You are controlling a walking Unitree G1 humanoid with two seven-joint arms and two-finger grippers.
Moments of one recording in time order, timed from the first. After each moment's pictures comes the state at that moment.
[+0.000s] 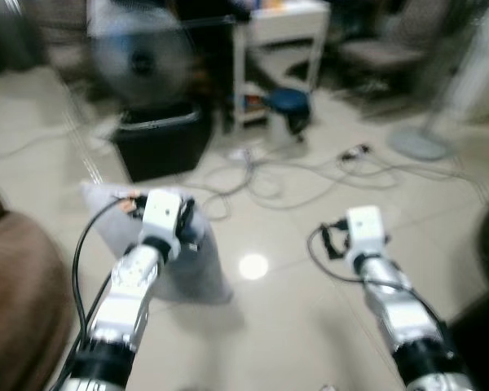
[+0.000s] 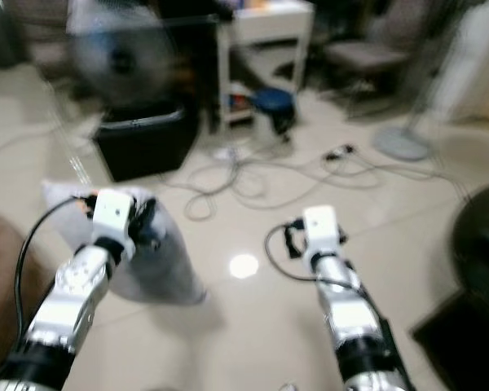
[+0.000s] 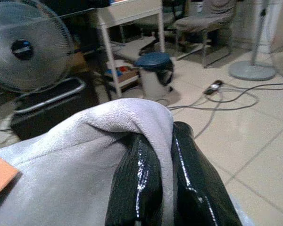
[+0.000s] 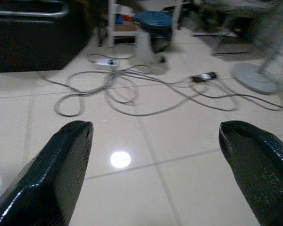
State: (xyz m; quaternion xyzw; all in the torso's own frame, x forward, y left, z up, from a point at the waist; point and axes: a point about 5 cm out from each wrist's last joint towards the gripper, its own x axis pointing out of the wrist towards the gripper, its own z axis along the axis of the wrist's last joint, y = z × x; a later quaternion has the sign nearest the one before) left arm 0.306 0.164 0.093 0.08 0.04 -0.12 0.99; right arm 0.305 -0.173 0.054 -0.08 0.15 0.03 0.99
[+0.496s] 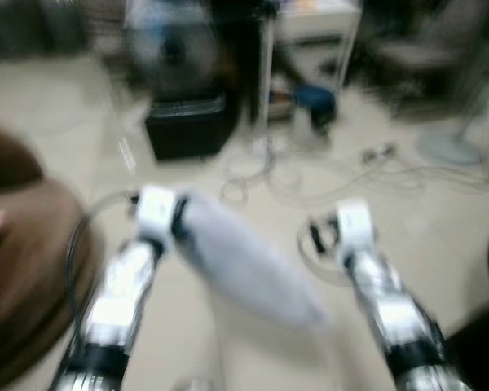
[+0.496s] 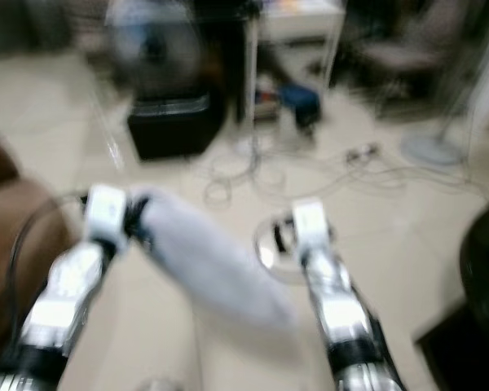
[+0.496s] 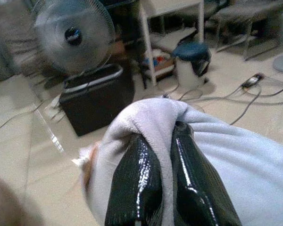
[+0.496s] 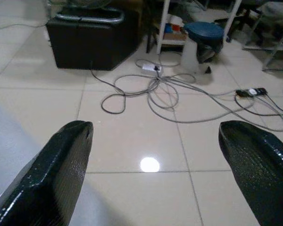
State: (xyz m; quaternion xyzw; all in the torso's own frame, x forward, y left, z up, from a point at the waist) left arm 0.303 0.172 0.090 0.09 0.04 -0.10 0.99; right arm 0.307 -0.156 0.057 -0.07 0.14 0.06 0.99
